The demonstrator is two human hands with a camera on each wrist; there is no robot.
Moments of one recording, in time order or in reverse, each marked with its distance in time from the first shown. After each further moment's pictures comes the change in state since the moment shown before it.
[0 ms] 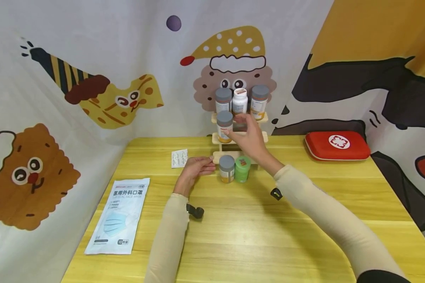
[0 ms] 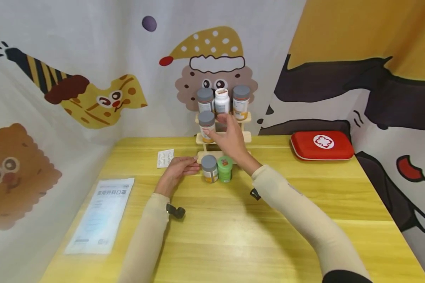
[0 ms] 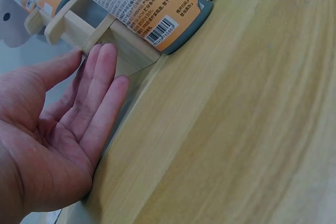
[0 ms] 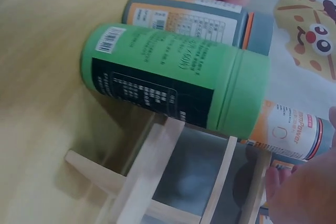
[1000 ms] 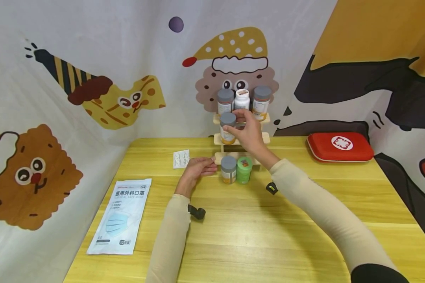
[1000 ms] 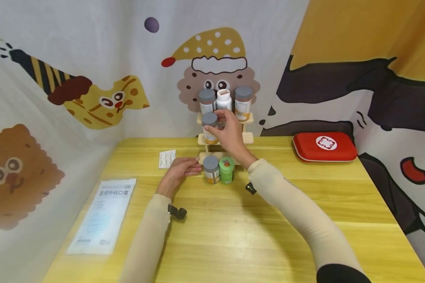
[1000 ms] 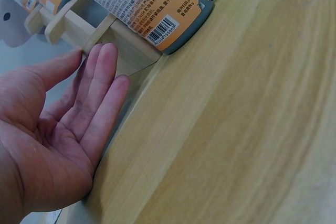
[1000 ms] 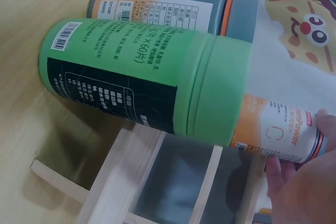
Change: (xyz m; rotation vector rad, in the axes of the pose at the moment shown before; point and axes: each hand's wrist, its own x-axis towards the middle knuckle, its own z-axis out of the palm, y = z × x) left_hand 0.000 0.001 0.000 -0.026 0.003 -0.019; right_hand 0.023 -0.002 0.011 0.018 0.050 0.012
